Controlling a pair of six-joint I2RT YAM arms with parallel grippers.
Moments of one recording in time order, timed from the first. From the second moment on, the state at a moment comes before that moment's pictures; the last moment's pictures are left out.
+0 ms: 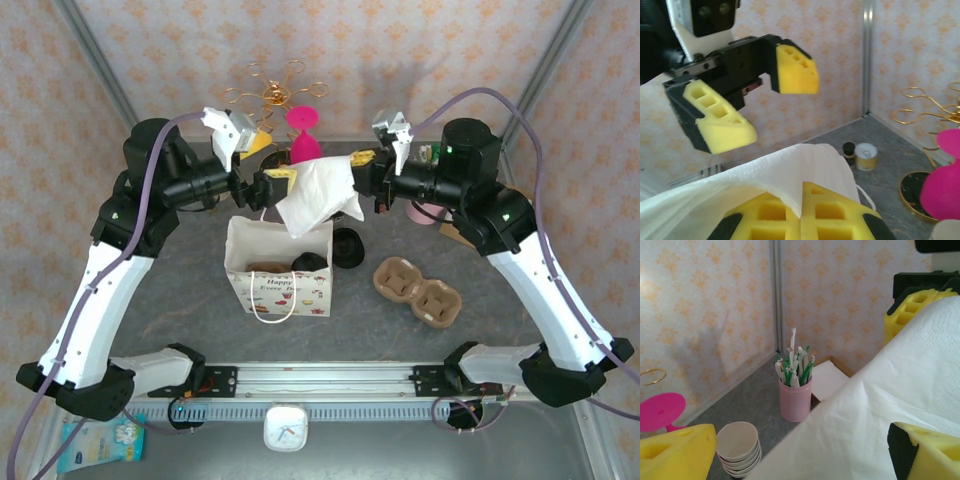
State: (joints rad) left arm -0.35 1.20 1.65 -0.64 0.61 0.08; right arm 0.61 1.24 1.67 -0.60 -0.60 0.04
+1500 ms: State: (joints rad) left arm -0.54 1.28 1.78 -1.02 0.36 0.11; right arm 0.61 1.17 1.58 -0.53 -0.53 0.04
